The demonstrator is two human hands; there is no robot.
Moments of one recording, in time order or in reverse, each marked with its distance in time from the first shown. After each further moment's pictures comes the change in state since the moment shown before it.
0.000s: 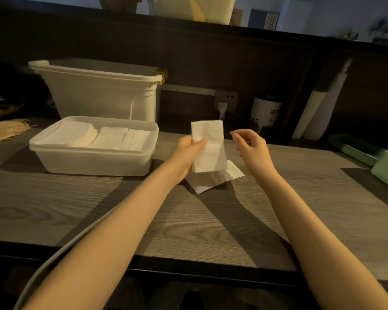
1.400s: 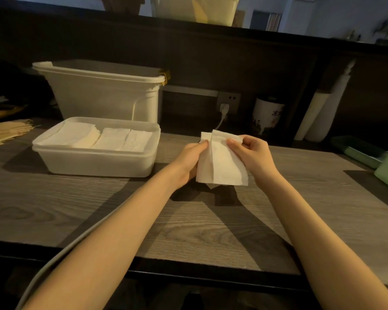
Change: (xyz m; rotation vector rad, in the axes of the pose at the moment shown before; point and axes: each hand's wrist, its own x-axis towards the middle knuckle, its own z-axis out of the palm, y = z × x) left_hand -0.002 -0.005 -0.002 -0.020 -0.102 -0.140; right_hand -0.013 -0.016 -0.003 0.202 -0.129 0.063
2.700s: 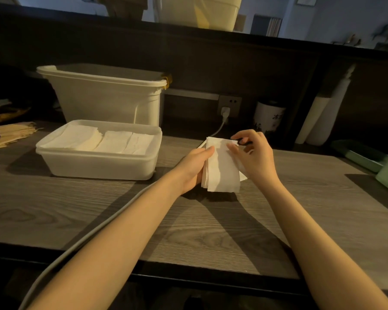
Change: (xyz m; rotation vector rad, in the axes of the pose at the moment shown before) left_hand -0.002 0.000 0.002 -0.047 -0.125 -0.014; right_hand 0.008 0.007 0.002 -0.415 0.187 -0.238
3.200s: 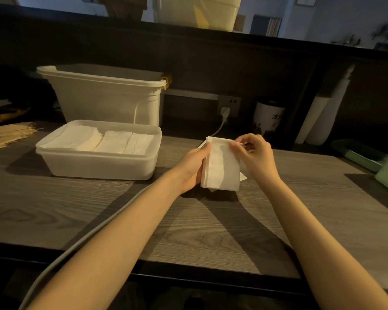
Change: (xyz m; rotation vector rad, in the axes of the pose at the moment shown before) left_hand -0.003 0.002 0.000 -0.049 -0.015 -0.021; right_hand 0.002 0.004 -0.001 0.109 -0.046 0.088
